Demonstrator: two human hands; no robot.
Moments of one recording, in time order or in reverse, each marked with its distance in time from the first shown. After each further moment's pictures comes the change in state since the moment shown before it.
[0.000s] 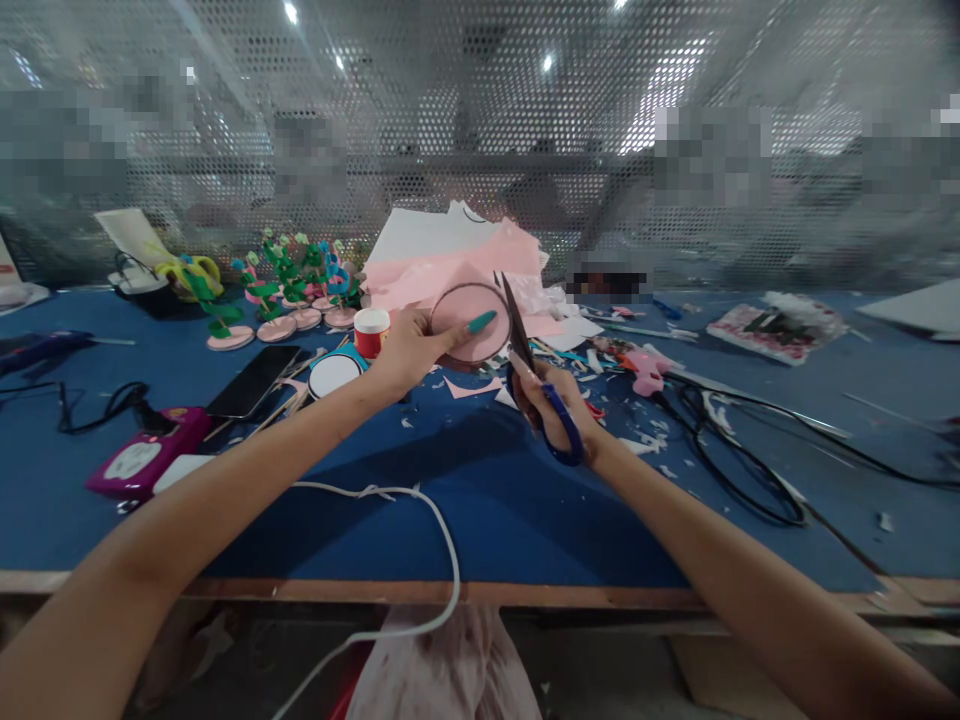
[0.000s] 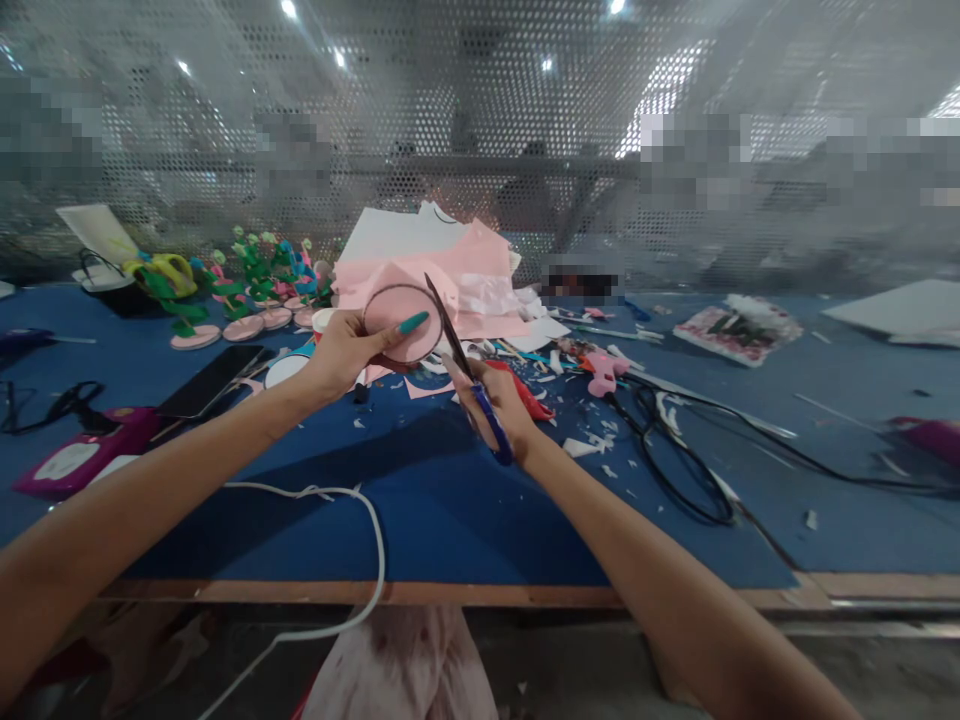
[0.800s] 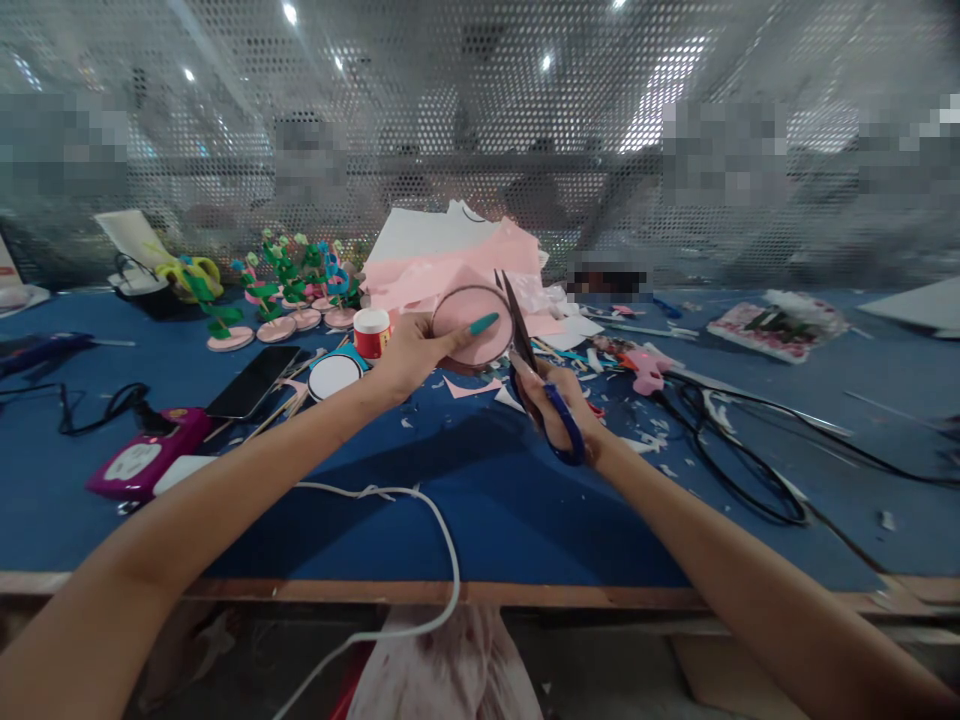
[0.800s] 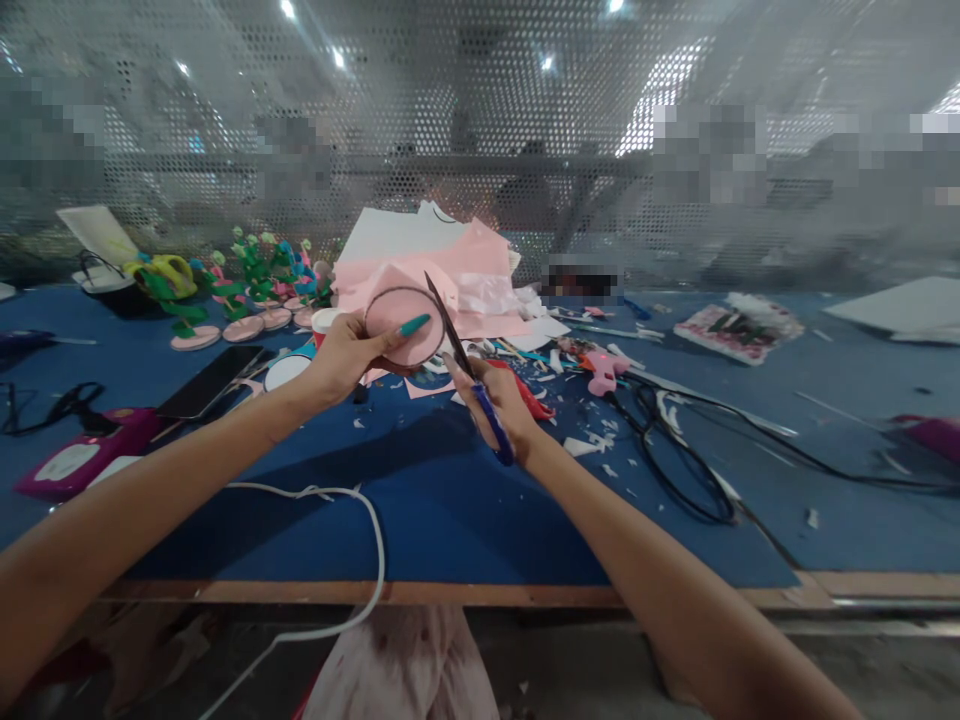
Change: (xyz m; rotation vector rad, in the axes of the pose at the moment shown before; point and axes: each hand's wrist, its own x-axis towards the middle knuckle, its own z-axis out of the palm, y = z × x) left_hand -0.006 0.005 0.007 -0.104 0.018 -0.052; right_hand 0.001 -0.003 -0.002 -0.104 0.034 -0.048
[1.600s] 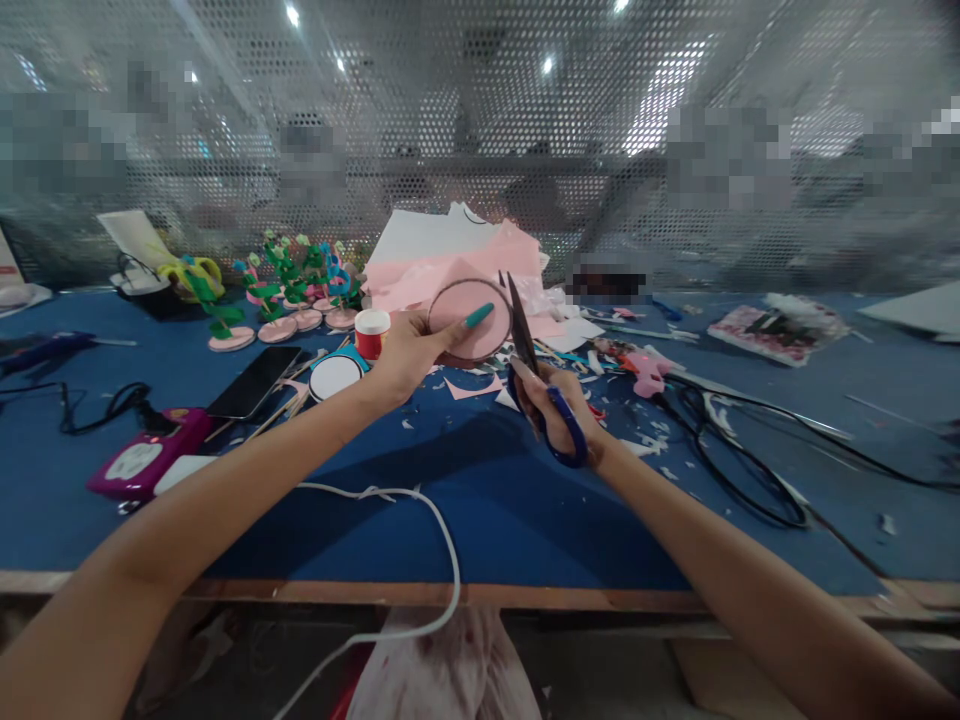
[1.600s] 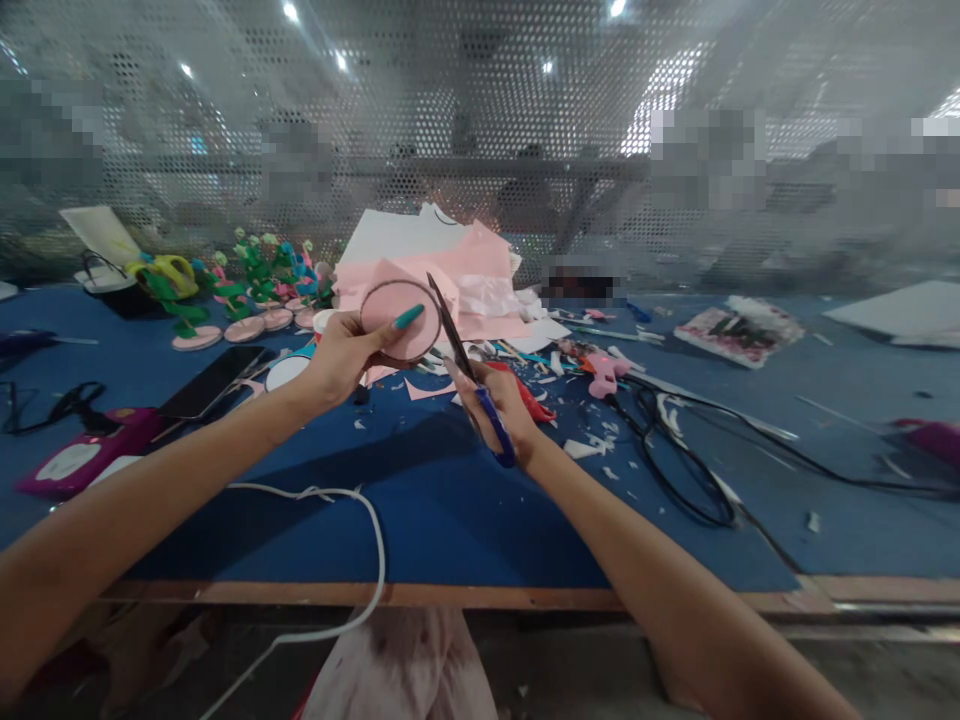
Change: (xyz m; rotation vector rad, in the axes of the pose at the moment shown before) left_hand 0.001 0.002 -0.001 -0.028 0.060 0.021; right_hand -0.003 0.008 0.001 0.094 -0.027 -0.014
